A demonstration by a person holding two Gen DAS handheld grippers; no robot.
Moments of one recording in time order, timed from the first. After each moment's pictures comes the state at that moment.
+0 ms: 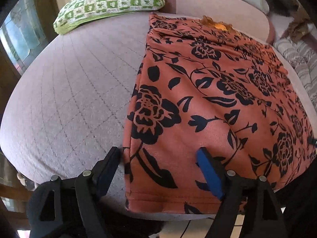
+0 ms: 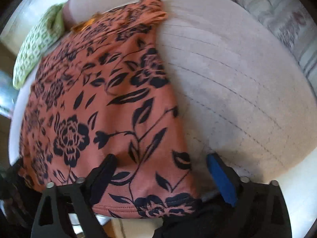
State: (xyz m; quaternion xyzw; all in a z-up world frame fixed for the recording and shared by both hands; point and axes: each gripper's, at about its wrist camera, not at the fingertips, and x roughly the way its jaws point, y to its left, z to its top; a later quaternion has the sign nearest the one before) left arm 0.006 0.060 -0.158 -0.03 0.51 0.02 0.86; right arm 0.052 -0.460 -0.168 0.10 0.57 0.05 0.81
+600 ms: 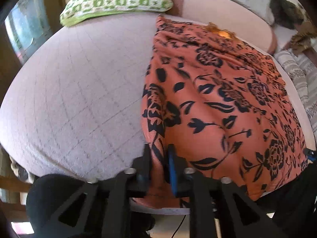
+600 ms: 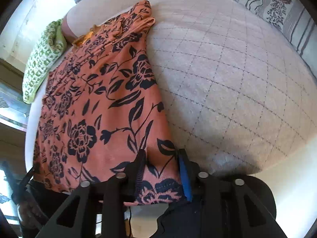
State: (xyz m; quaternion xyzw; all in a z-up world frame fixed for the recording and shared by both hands) left arm -0.001 0.075 -0.151 -0.07 0.51 0.02 0.86; right arm 0.026 -0.510 -0.161 0.19 0.56 0.07 0.80
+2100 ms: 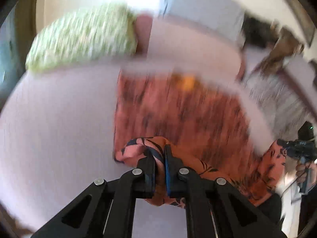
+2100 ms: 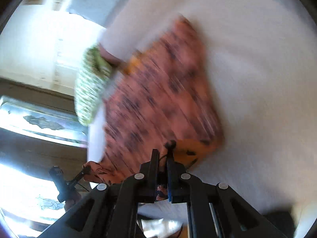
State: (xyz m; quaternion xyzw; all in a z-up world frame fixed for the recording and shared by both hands) left arm 0.119 0.057 -0.015 -0.09 0.41 -0.10 0.90; right arm 0.098 -0.550 -0.087 0.36 0.48 0.24 0.76
